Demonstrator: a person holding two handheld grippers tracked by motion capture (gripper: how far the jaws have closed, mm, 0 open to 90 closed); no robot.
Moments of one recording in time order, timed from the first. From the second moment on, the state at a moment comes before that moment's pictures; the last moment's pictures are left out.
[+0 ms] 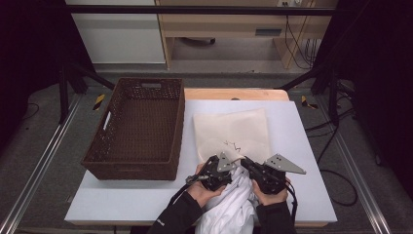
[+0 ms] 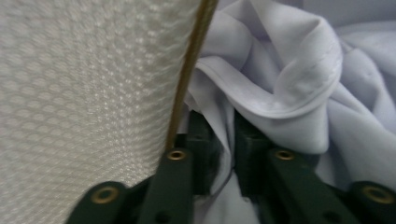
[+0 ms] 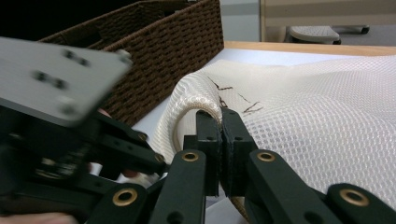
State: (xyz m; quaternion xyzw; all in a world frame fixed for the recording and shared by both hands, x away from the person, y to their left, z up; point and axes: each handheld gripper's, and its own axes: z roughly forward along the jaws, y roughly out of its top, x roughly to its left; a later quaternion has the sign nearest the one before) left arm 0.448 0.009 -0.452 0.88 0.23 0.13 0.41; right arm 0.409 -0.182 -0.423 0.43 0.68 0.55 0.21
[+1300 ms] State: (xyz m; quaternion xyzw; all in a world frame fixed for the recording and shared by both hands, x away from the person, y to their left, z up) left arm 0.422 0.008 -0.436 0.90 0.19 0.12 0.38; right arm 0.412 -0.184 -0.429 0.45 0.69 0.53 0.21
